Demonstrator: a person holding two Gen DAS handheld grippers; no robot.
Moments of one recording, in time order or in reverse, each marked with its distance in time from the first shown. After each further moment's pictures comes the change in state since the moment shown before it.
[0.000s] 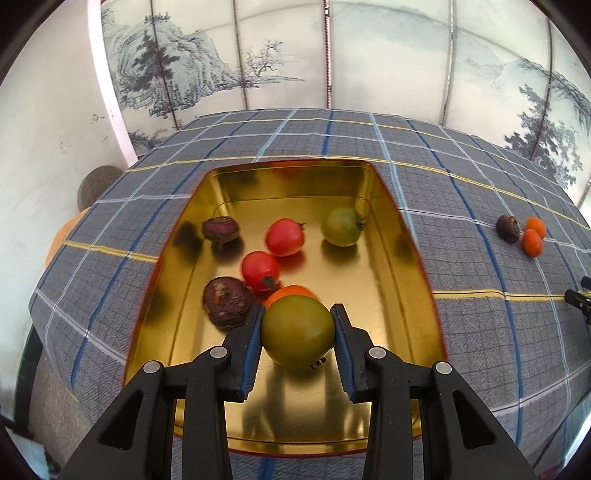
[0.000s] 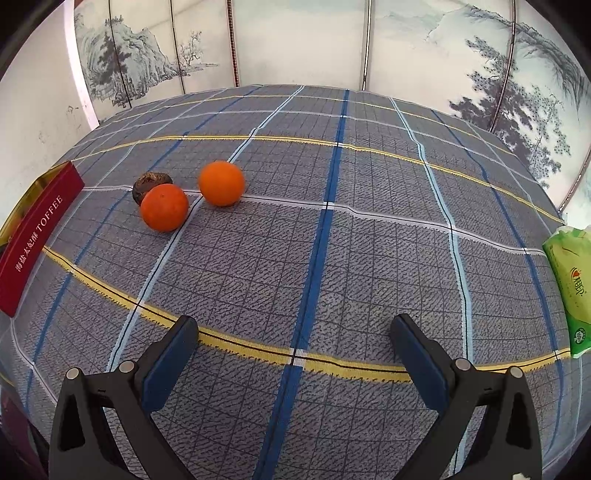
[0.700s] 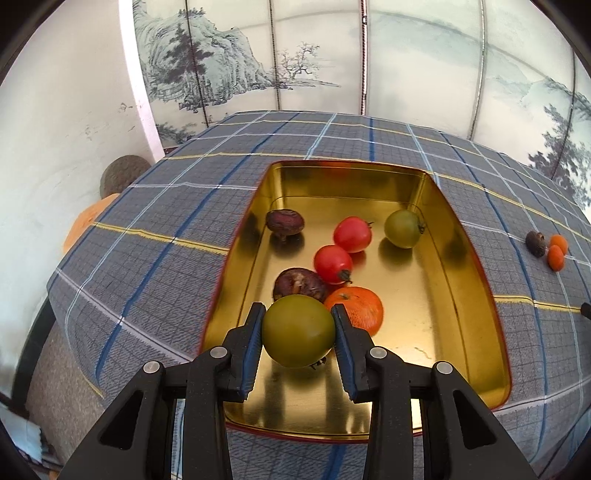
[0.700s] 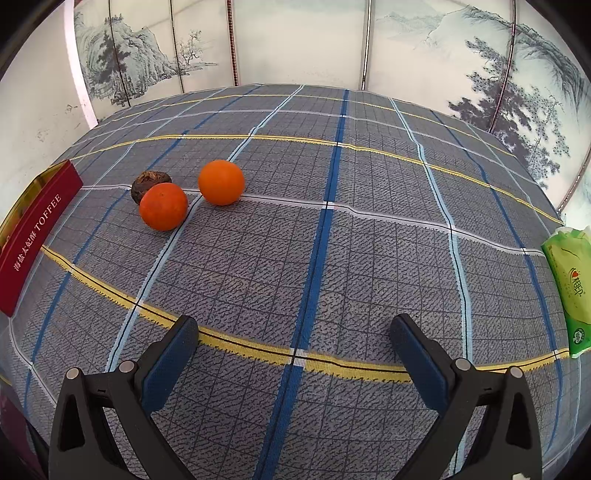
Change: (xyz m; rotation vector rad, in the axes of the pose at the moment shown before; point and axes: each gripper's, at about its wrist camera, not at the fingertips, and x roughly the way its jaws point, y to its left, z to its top) left arm -0.004 0.044 -0.010 -0.073 -0.021 0.066; right arm 0.000 0.001 0.000 0.000 0.000 -0.002
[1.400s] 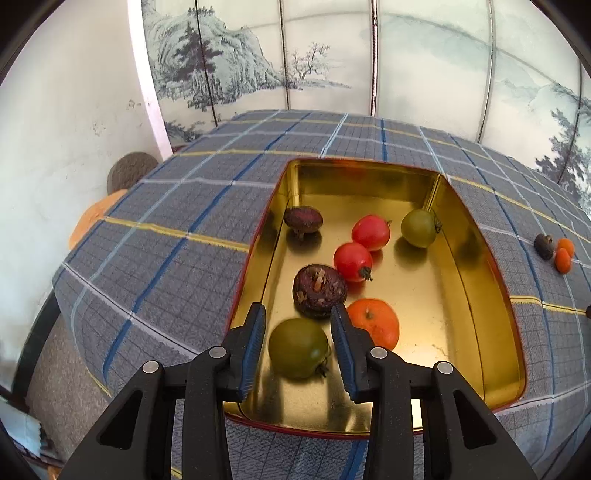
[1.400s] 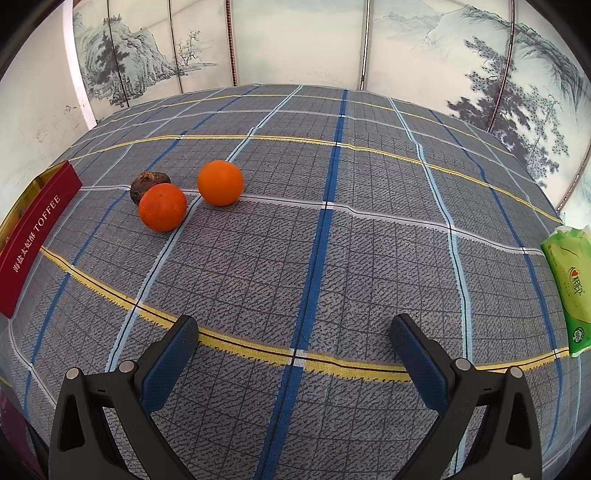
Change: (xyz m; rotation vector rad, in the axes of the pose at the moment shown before) left arm -0.004 0.012 -0.003 -0.016 -0.015 0.018; right arm 0.000 0.001 0.001 0.000 0.001 -0.001
